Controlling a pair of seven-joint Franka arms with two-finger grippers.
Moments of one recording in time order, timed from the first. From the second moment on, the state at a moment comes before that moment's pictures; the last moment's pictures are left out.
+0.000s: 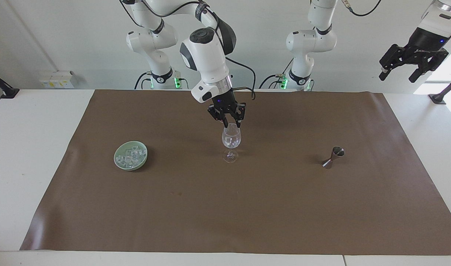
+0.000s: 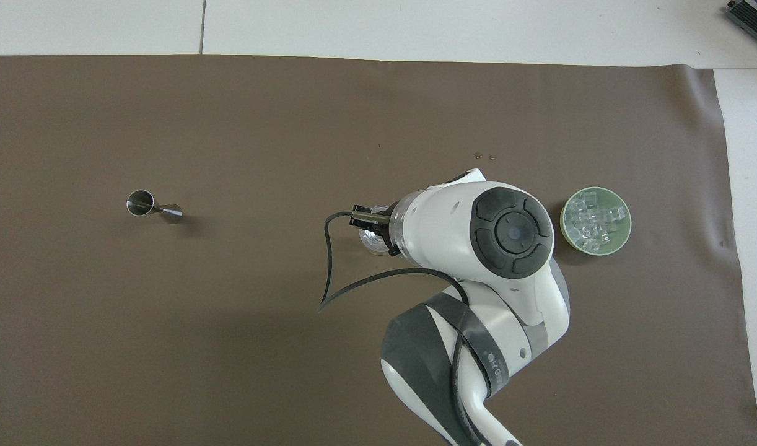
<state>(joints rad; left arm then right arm) -0.02 -0.02 0.10 -1.35 -0.06 1.40 0.16 0.30 0.14 0.28 -1.82 0.12 2.24 0.76</state>
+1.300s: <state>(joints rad) 0.00 -0.07 0.00 -1.47 -0.02 1.40 0.03 0.06 -0.05 0.25 -1.75 -0.02 1.89 0.56</state>
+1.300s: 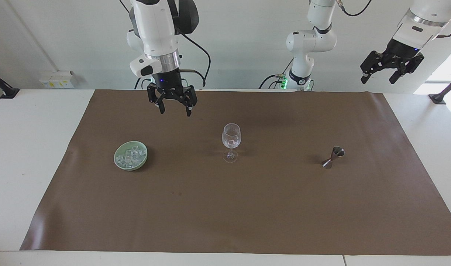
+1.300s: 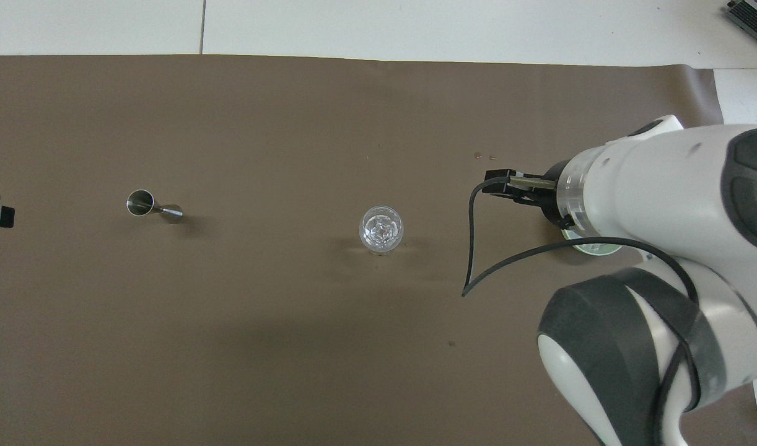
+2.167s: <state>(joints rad) 0.00 -0.09 0.00 -1.50 -0.02 1.40 0.03 0.01 -0.09 0.07 -1.62 -0.02 1.64 0.26</state>
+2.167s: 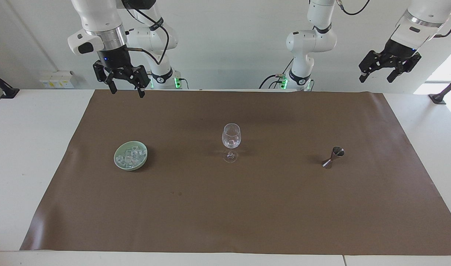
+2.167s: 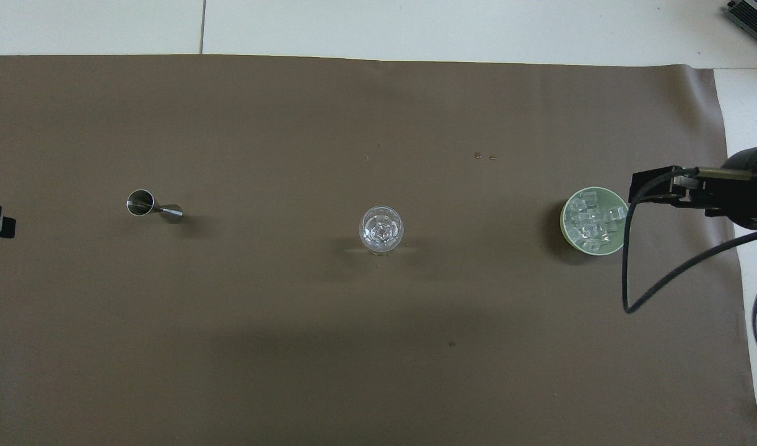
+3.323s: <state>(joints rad) 0.00 -0.09 0.00 -1.51 -0.02 1.40 0.03 0.01 -0.11 0.00 -1.63 -0.02 1.52 0.19</state>
